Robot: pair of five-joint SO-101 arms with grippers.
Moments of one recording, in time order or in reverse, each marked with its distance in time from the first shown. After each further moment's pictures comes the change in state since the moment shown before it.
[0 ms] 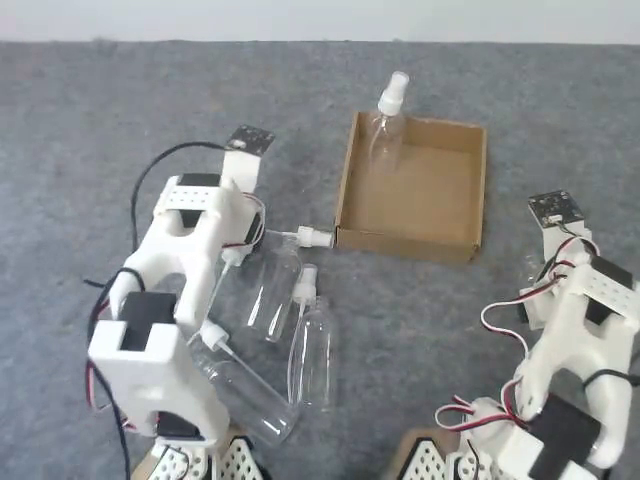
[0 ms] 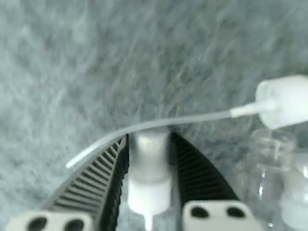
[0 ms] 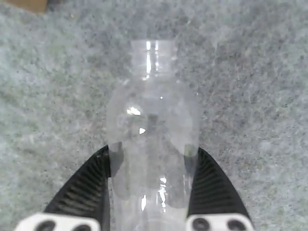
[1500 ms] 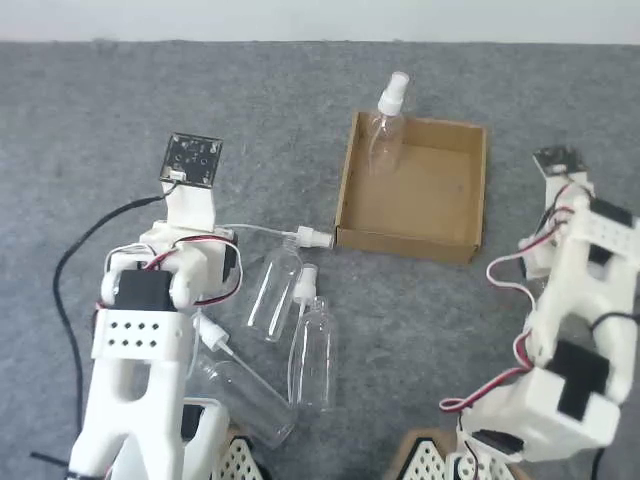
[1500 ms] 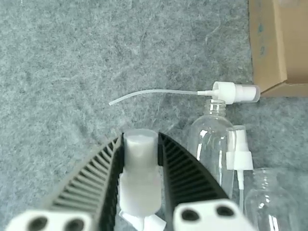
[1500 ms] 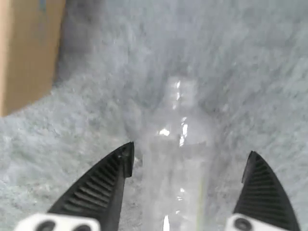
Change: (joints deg) left arm -0.4 -62.6 31.4 5.2 10.5; right arm -6.6 18.0 -26.9 10.3 -9.8
